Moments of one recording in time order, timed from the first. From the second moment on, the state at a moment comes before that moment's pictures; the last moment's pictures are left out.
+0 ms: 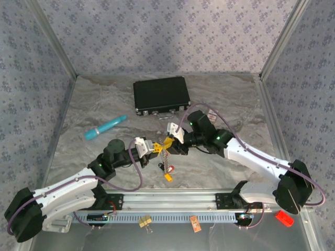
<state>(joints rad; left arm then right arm) -0.84 0.82 0.33 0.34 0.36 0.14 0.78 1.23 0.89 -0.29 -0.61 -0.32</state>
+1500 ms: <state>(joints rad) -0.84 0.84 0.44 0.12 0.34 0.20 0.83 1.28 1.04 -0.55 -0.53 -0.51</state>
